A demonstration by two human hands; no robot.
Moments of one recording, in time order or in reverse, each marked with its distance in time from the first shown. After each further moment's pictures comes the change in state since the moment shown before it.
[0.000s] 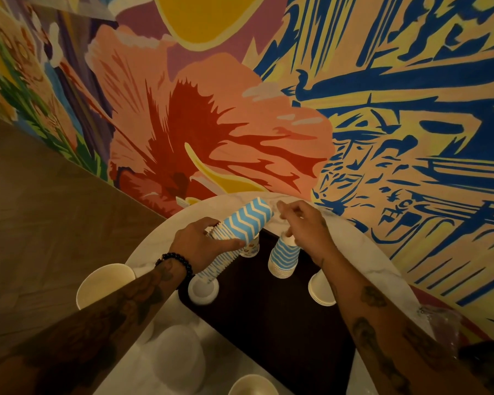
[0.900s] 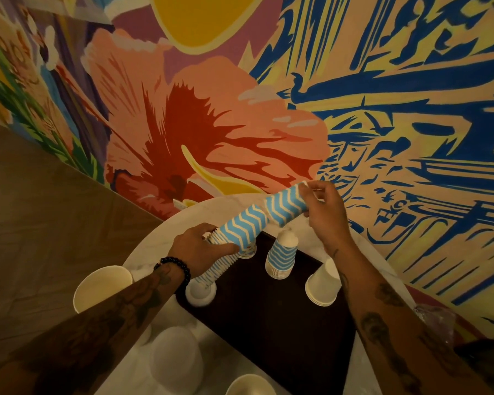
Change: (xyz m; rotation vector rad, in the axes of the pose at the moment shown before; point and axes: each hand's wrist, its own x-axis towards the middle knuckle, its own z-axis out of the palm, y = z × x) left_hand -0.003 -0.001 0.004 -0.035 -0.044 -0.026; right_hand 0.007 -0.016 -0.030 0.145 0.224 -0.087
